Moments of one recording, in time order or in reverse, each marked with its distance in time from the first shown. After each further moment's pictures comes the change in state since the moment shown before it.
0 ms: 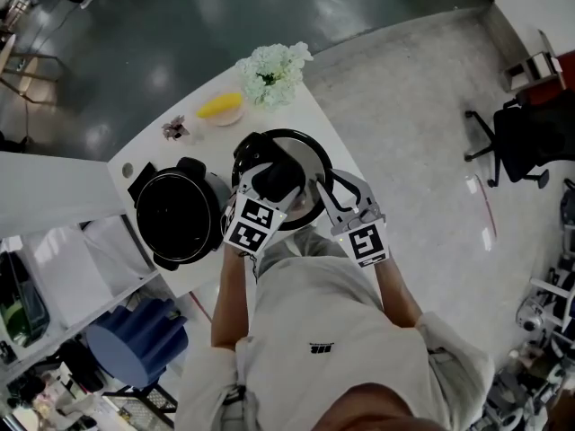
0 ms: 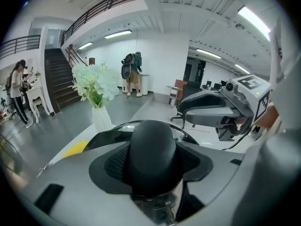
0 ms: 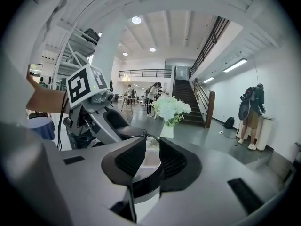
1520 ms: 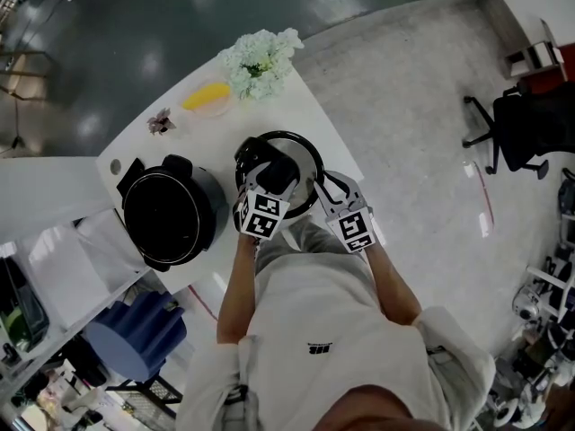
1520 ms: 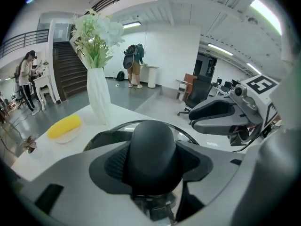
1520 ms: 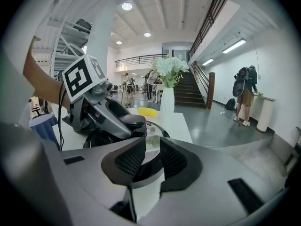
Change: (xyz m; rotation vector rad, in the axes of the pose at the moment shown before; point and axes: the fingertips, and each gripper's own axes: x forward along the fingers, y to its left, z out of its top) left arm 0.091 0.002 -0.084 -0.088 0.061 0.070; right arm 0.026 -0.002 -0.138 0.084 0.171 0.022
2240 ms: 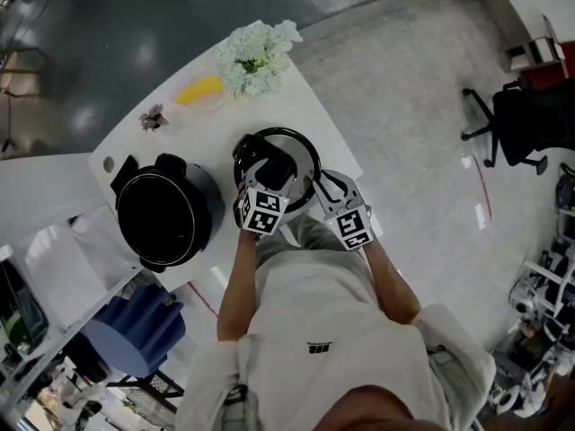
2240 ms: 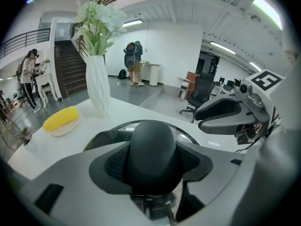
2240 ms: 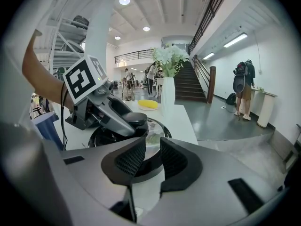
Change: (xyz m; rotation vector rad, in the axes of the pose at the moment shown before) left arm 0.029 0.006 -0.023 -0.015 0.020 0.018; right arm 0.012 -0.001 -0.032 0.014 0.066 0.013
